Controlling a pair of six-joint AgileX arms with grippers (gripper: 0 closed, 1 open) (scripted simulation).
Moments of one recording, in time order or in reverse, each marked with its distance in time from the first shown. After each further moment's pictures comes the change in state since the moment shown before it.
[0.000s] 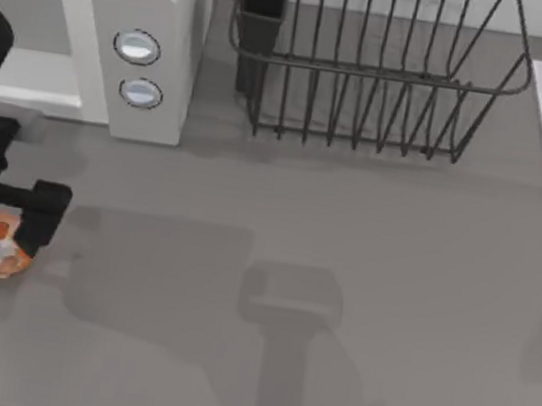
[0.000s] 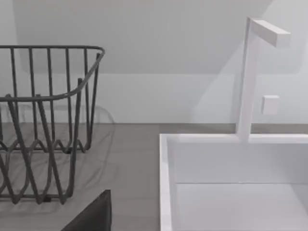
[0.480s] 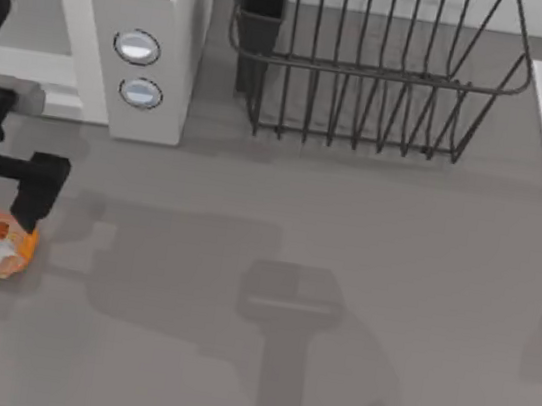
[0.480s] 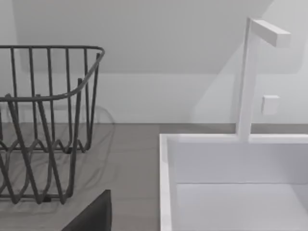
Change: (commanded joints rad) left arm 0.000 -0.003 0.109 -0.111 0.000 -0.001; right arm 0.000 0.000 0.000 0.000 0.000 0.000
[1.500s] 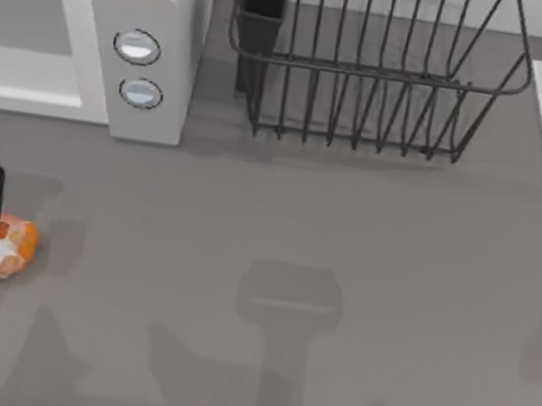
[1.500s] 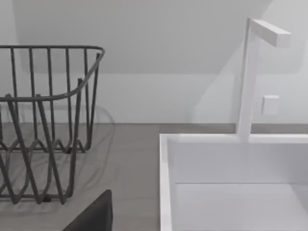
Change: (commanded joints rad) left arm 0.032 -0.905 -0.613 0.498 0.000 -0.031; right arm 0.000 0.000 0.000 0.000 0.000 0.000
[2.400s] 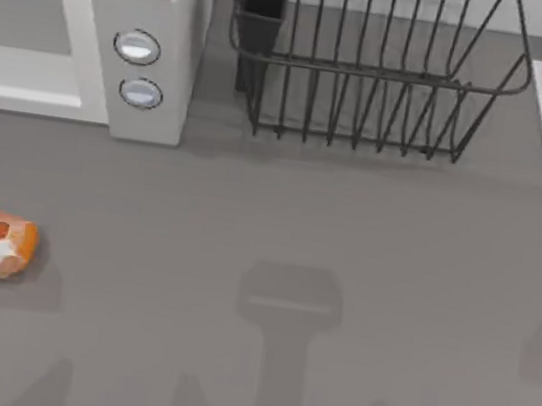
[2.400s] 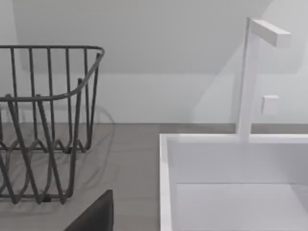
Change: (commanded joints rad) left arm 0.032 -0.891 -0.592 0.489 0.001 -0.031; right arm 0.000 0.000 0.000 0.000 0.000 0.000
